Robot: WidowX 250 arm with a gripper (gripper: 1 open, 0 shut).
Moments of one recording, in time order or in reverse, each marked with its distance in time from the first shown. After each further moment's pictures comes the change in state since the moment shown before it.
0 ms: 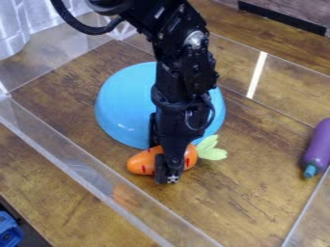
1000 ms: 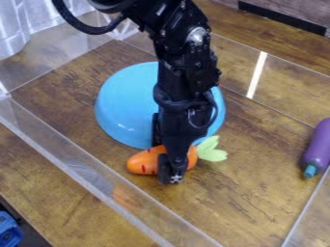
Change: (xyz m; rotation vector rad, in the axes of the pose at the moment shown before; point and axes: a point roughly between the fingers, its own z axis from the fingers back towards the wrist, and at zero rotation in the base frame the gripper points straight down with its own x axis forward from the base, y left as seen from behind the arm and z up) arm 0.004 -0.003 0.002 -0.030 -0.019 -0.001
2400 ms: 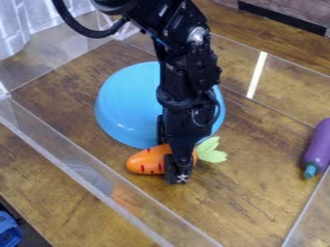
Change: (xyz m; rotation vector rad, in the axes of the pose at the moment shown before) arm 0.004 0.003 -0.005 -0.013 -0.025 0.014
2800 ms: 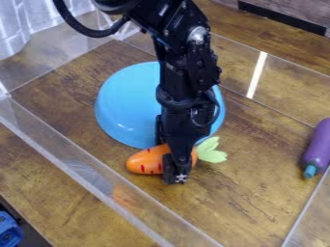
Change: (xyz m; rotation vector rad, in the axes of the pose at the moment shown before) arm -0.001 0.001 0.003 -0.005 0.024 -0.004
